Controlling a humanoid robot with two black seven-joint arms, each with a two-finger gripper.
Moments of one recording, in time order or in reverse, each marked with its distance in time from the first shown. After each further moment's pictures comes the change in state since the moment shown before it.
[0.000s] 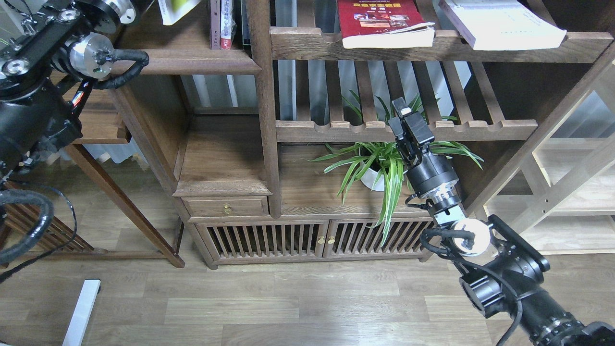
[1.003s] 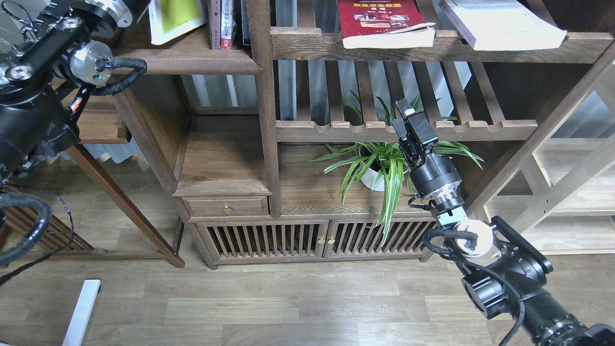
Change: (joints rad) left arm 0.003 0.001 0.022 0.040 -0.005 0.004 -0.100; right arm -0.010 -0.007 0.012 0.006 0.001 0.000 -0.003
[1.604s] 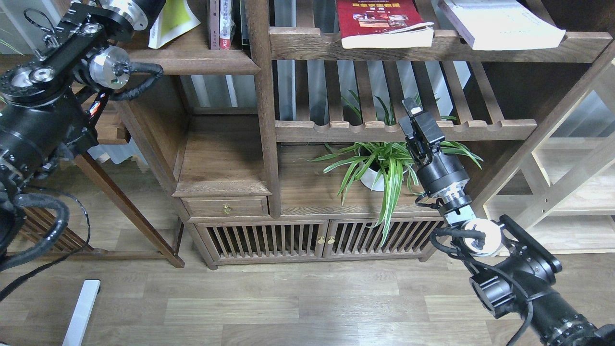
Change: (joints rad) left arm -0.002 -0.065 0.009 0.045 -0.018 0.002 -0.042; right arm -0.002 -0.034 0.002 0.009 0.000 0.000 -0.001
